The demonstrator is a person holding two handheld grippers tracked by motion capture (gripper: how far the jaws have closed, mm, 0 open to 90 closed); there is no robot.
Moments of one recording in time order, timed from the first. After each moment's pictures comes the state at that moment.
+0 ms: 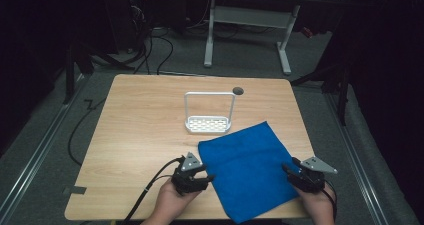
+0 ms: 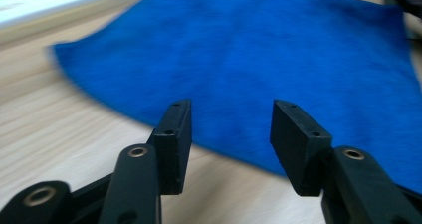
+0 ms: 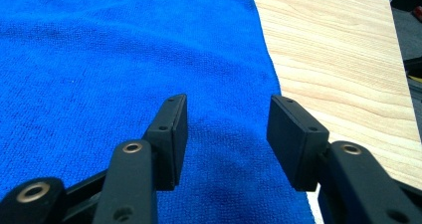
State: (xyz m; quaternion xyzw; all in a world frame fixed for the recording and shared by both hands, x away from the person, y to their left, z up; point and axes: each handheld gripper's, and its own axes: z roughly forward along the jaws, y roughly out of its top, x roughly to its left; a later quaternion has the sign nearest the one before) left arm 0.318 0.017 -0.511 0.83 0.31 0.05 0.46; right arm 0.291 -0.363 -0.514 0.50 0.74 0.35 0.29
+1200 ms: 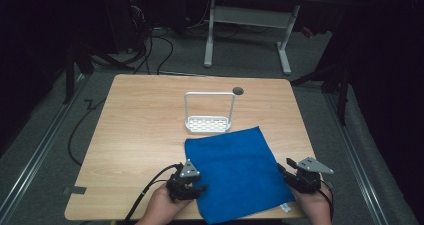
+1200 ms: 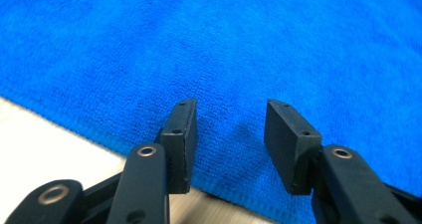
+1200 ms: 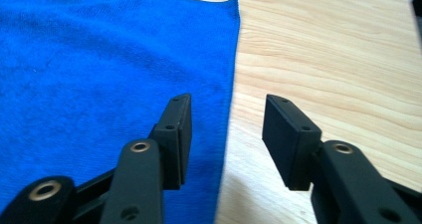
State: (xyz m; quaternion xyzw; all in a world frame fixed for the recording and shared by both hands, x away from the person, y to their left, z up) left arm 0.313 0.046 -0.524 0.87 0.30 0.04 0.39; right arm 0.290 -0.350 -0.512 0.48 0.75 0.36 0.28
